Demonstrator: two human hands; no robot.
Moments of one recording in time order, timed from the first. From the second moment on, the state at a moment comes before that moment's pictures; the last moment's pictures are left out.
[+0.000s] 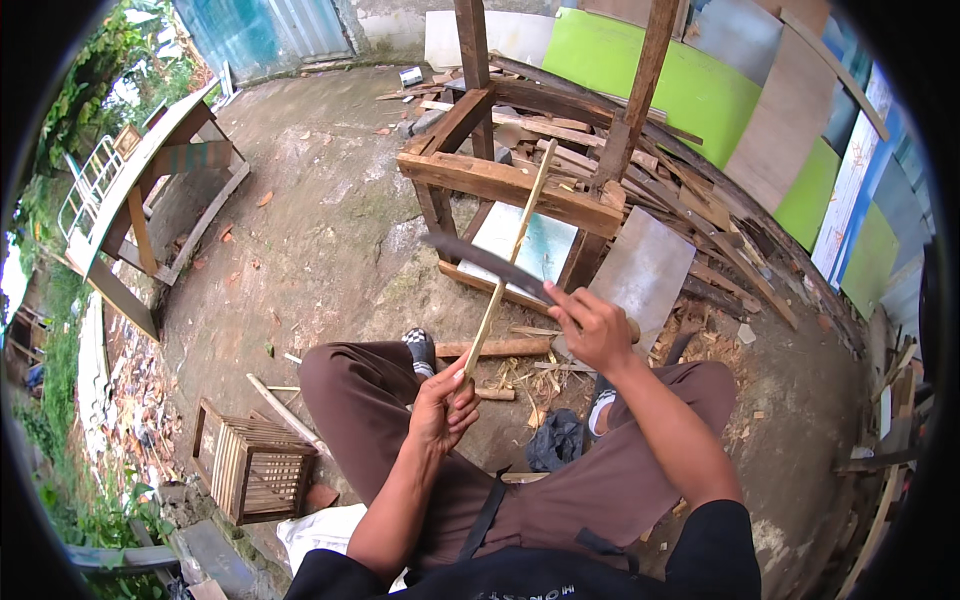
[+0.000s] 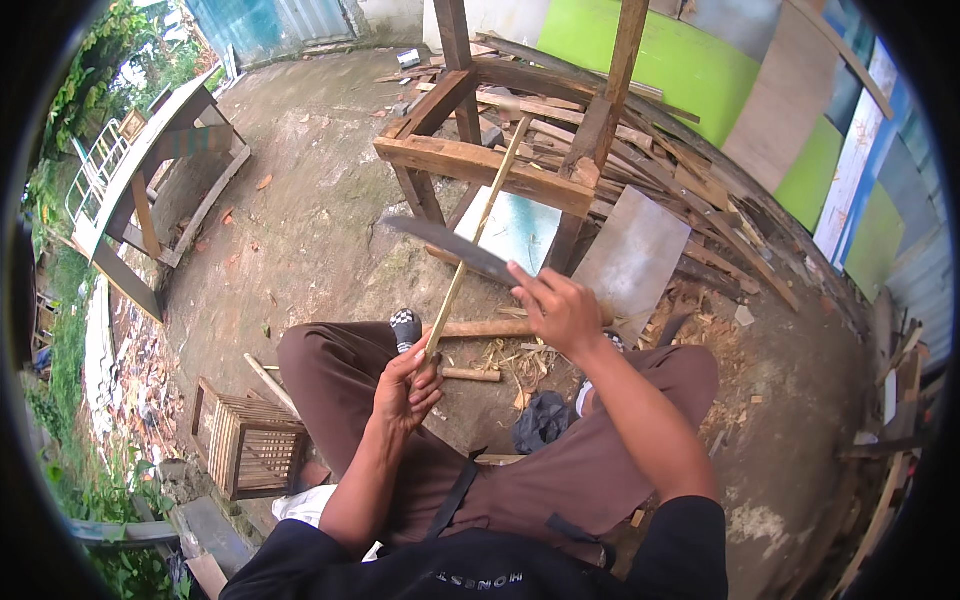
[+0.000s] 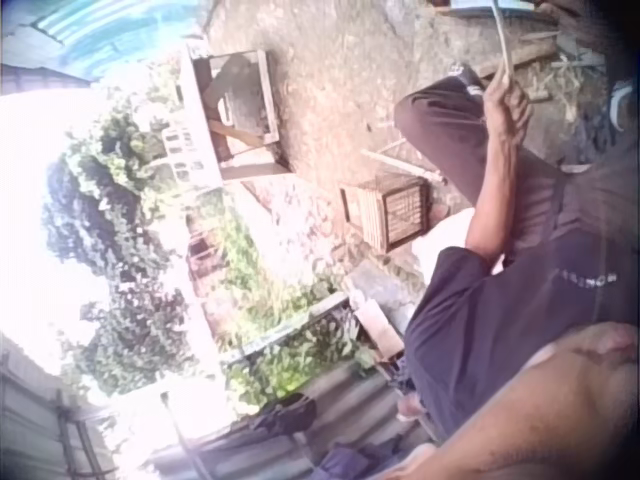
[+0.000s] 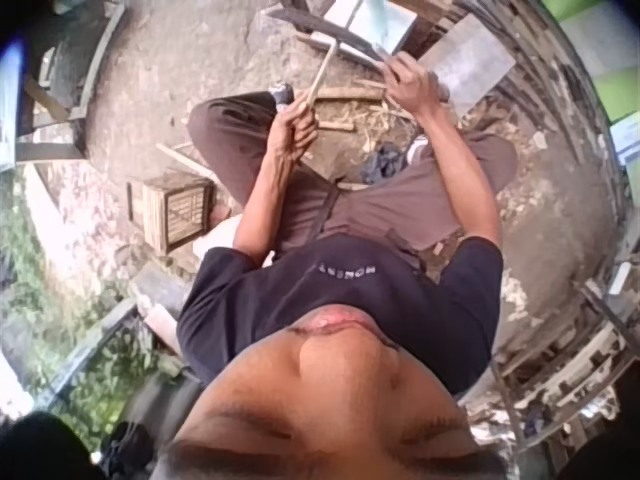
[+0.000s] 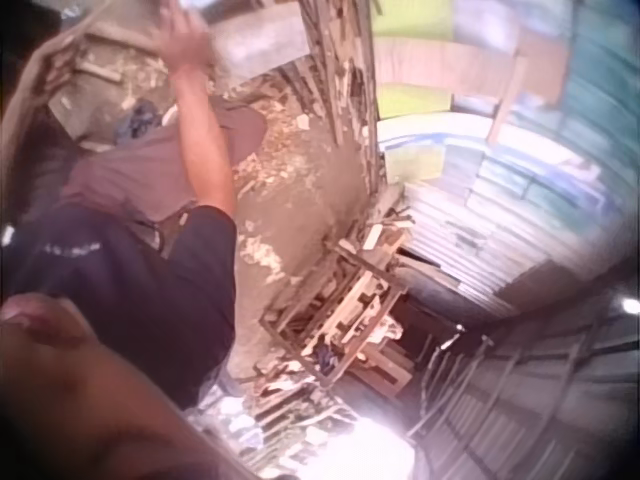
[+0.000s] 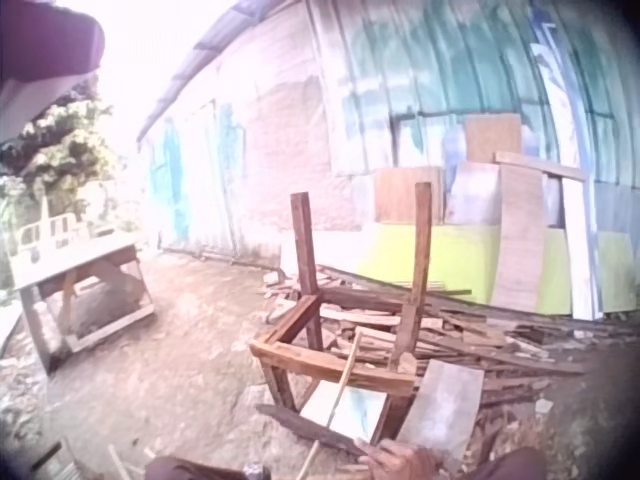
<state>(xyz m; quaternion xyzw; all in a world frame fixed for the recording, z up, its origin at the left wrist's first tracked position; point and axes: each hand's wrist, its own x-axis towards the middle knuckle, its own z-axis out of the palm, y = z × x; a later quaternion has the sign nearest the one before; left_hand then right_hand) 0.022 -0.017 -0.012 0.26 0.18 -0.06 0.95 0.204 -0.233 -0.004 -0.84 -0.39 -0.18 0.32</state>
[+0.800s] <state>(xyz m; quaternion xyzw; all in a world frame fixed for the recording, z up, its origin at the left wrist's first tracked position) 0.018 -0.022 -0.017 0.26 0.20 -0.05 0.94 0.180 -0.224 -0.008 -0.79 -0.51 -0.19 0.29</state>
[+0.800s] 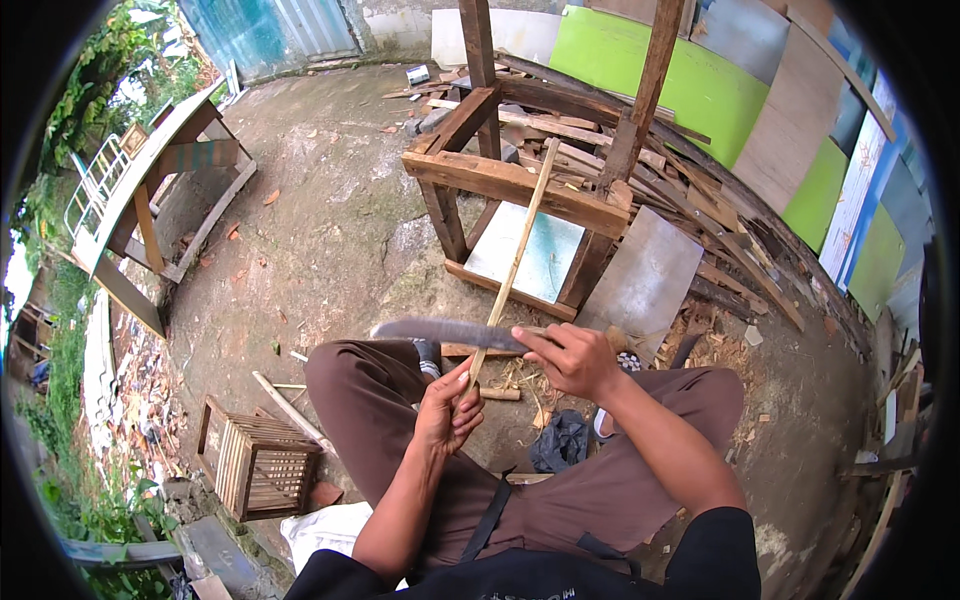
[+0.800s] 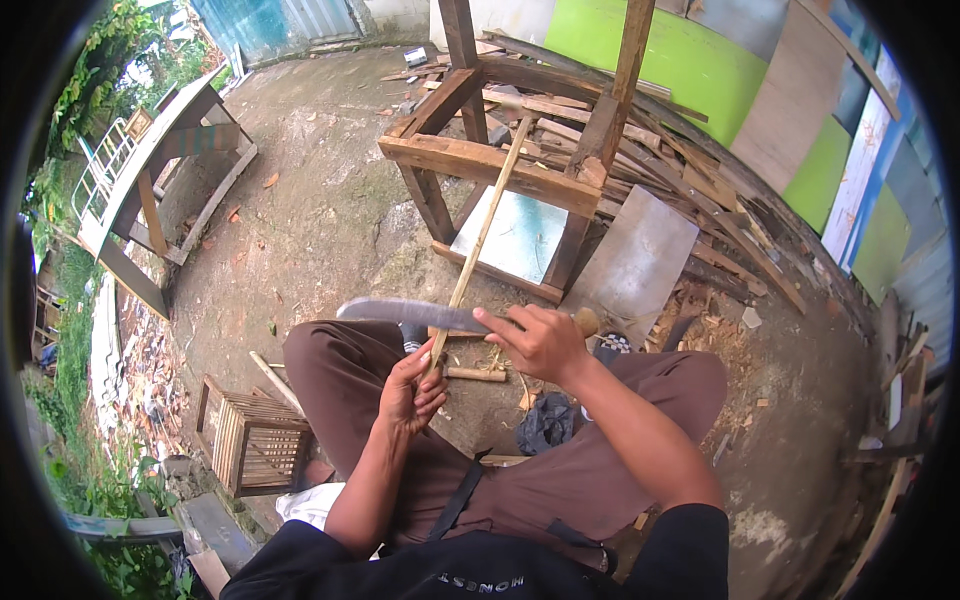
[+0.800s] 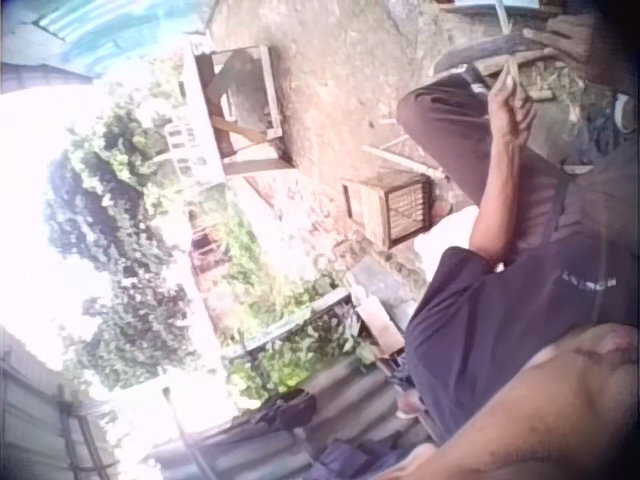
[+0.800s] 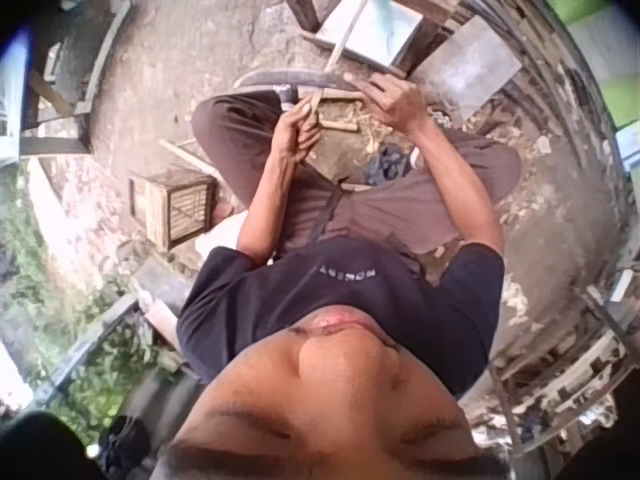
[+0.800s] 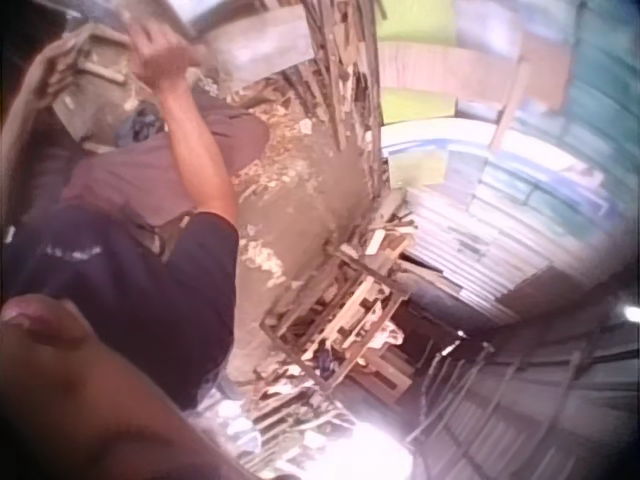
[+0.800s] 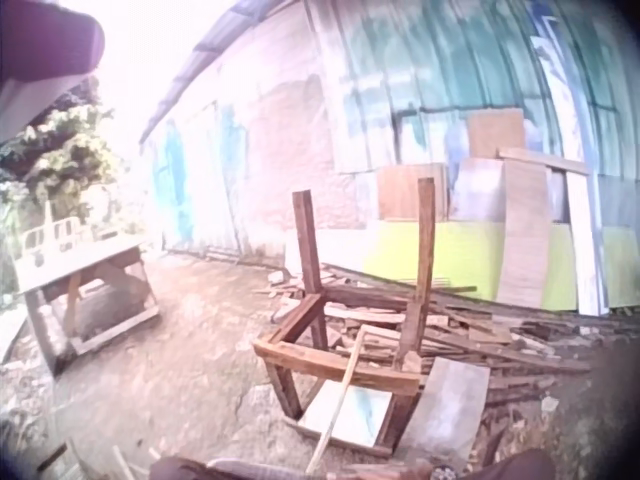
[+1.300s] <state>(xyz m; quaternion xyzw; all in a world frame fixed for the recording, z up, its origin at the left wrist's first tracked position) 0.016 -0.024 -0.015 0.27 0.18 -0.06 0.94 0.202 -0.234 -0.014 -0.87 -0.37 -0.15 0.30</state>
